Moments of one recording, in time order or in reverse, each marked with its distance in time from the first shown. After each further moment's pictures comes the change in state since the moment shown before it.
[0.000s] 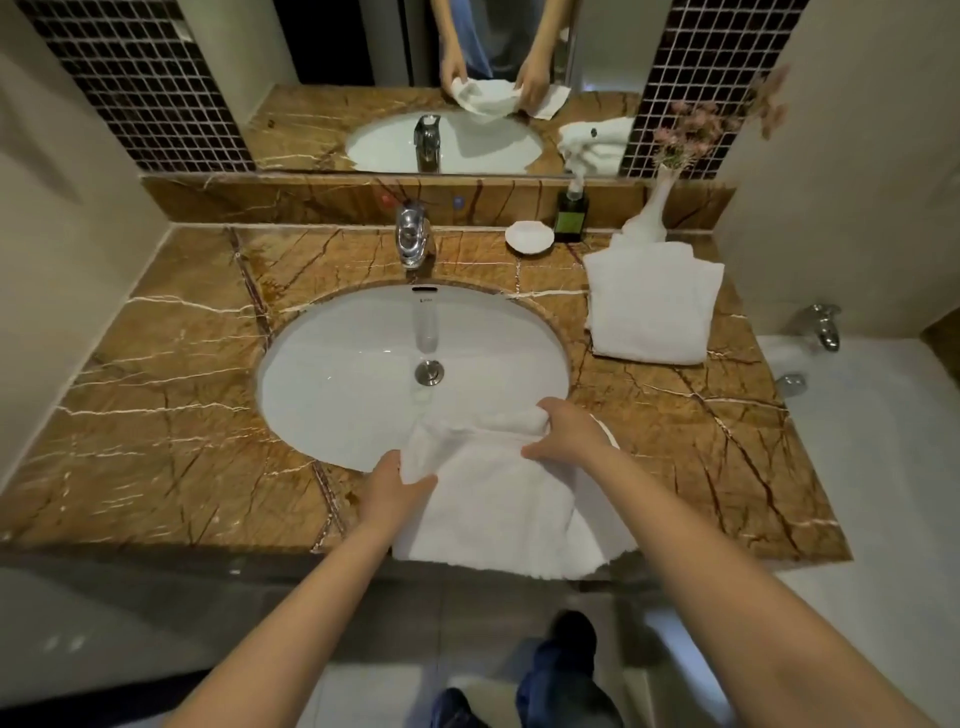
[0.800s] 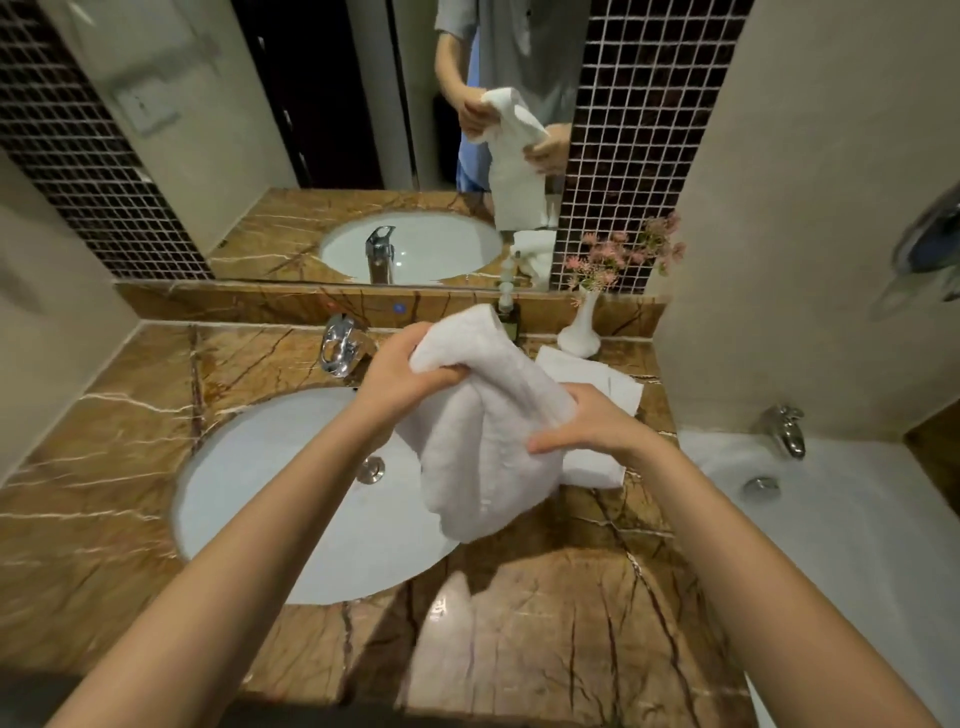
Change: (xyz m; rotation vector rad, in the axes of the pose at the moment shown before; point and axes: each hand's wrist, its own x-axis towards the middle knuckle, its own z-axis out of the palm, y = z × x) left_hand 0.032 0.313 0.019 -0.239 -0.029 0.567; right_hand 0.024 0.046 -0.240 0.433 -0.123 -0.316
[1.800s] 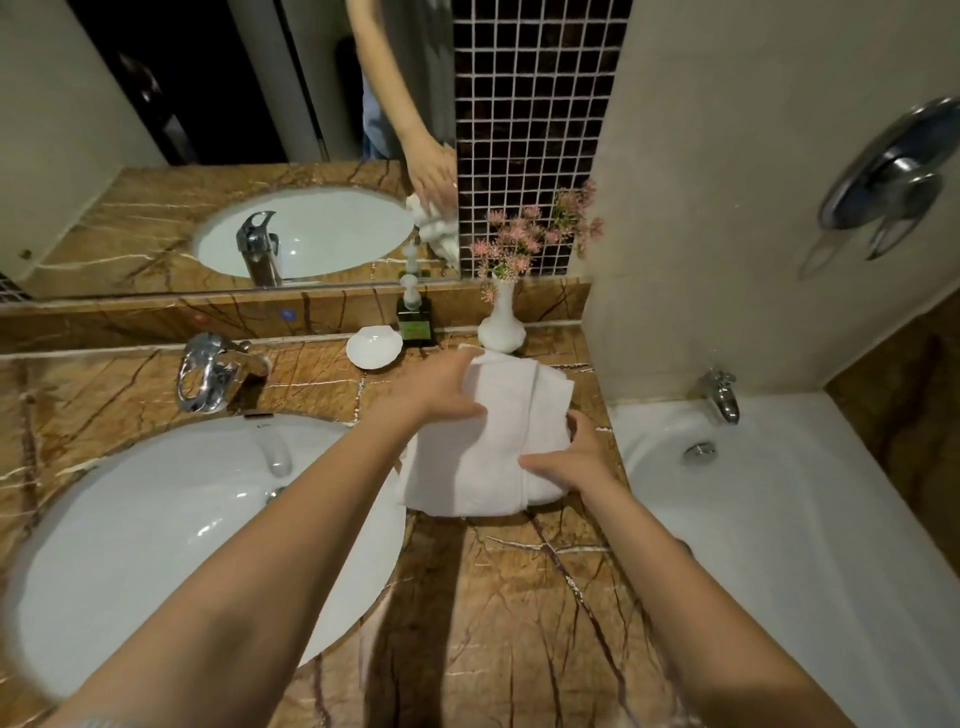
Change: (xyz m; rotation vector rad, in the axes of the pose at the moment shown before) left_hand 0.142 -0.079 0.148 0.905 -0.465 0.057; right_hand 0.050 0.151 -0.031 0.150 0.519 0.518
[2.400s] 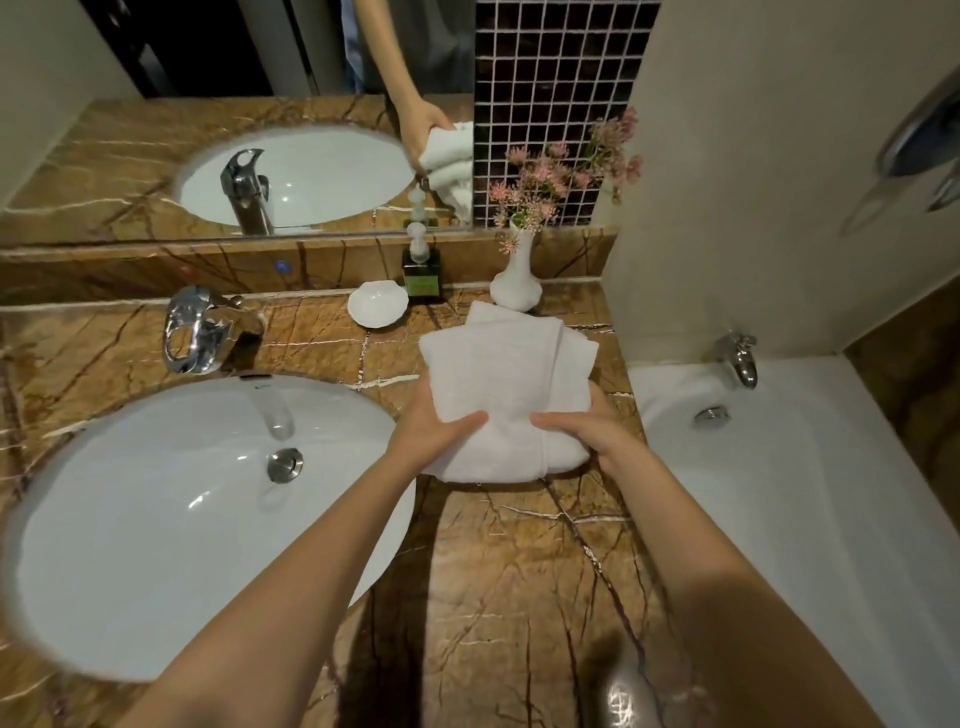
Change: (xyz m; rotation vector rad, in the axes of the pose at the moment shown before) left_hand -0.046 -0.036 0.088 -0.816 0.192 -0.240; right_hand 0.019 0.010 0.009 0.392 -0.181 0.024
